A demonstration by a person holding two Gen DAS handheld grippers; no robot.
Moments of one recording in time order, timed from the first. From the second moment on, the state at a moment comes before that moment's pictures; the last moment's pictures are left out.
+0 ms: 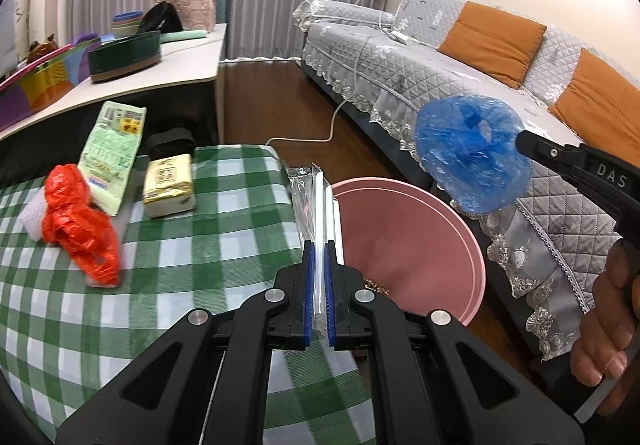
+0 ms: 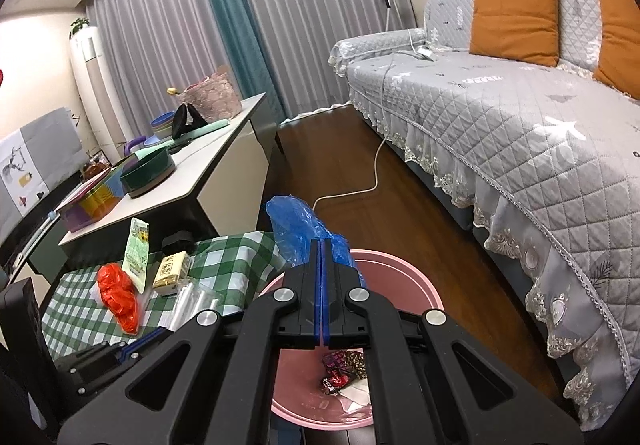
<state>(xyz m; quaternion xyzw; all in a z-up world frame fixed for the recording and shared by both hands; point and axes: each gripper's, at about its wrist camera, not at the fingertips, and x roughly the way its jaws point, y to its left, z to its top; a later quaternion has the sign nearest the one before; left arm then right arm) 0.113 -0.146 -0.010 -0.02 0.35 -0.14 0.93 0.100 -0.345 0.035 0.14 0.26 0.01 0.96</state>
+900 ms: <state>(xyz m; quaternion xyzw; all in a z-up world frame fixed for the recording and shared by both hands) 0.152 -0.192 -0.032 -0.01 0.38 -0.17 0.91 0.117 -0.359 0.013 0.14 0.30 -0.02 0.94</state>
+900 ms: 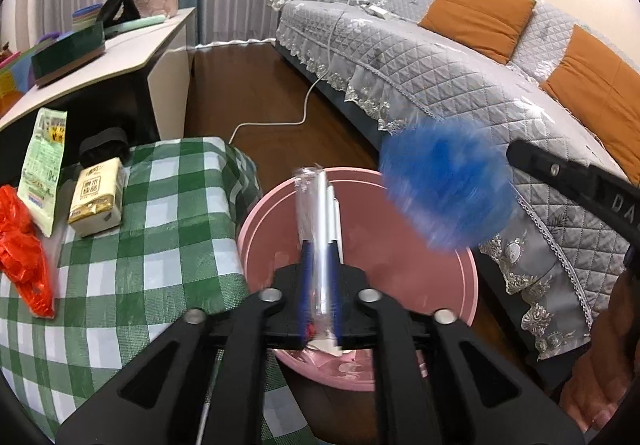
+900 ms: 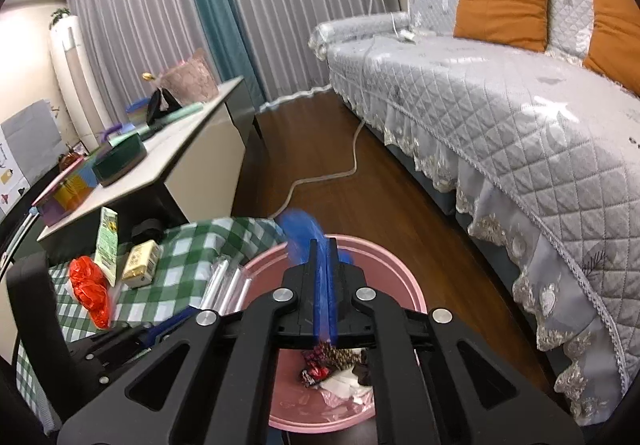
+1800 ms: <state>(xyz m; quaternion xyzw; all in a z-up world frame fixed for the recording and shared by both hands) 0.101 -0.115 0.018 -0.01 0.34 -0.14 0.93 0.096 -0.320 0.019 0.10 0.29 0.00 0.95</state>
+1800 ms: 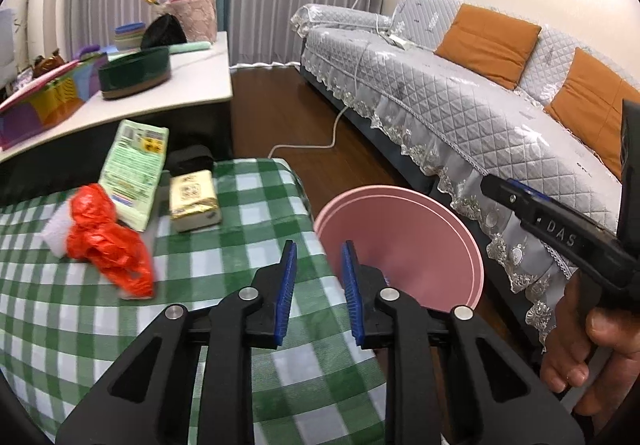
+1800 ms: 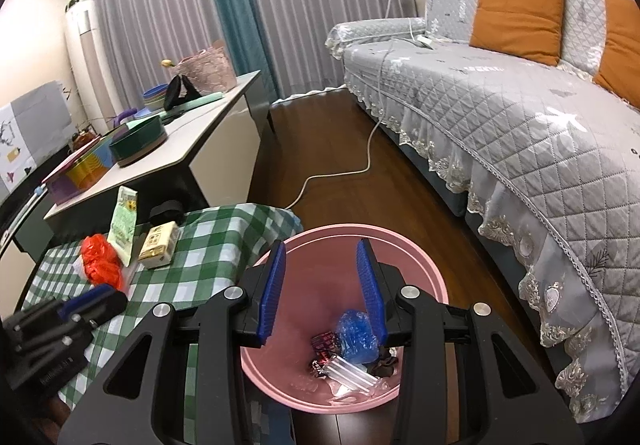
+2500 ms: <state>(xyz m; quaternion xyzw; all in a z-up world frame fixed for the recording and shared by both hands) 0.095 -0.039 0.034 -0.02 0.31 -0.10 0.95 0.092 -0.281 0.021 0.07 0.28 0.02 0.96</state>
